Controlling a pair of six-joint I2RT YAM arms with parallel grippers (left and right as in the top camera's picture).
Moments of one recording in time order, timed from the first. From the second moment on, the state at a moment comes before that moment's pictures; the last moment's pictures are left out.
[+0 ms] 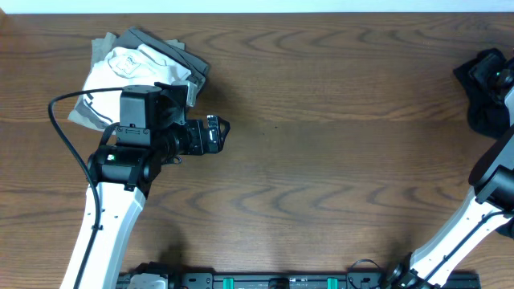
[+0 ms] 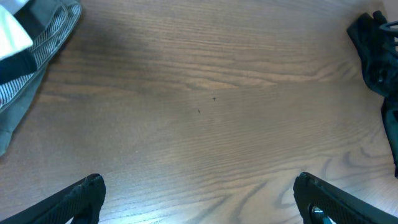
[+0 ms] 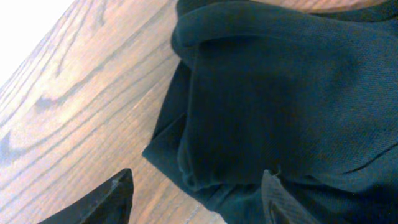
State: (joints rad) left arm -0.13 1.19 1.04 -0.72 0.42 -0.22; right arm -0.54 2.29 1.78 -0.38 -0.16 0.36
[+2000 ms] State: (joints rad) left arm -0.15 1.13 1.13 -0.80 0.40 -0.22; right arm 0.19 1.77 1.79 -0.81 -0.50 0.19
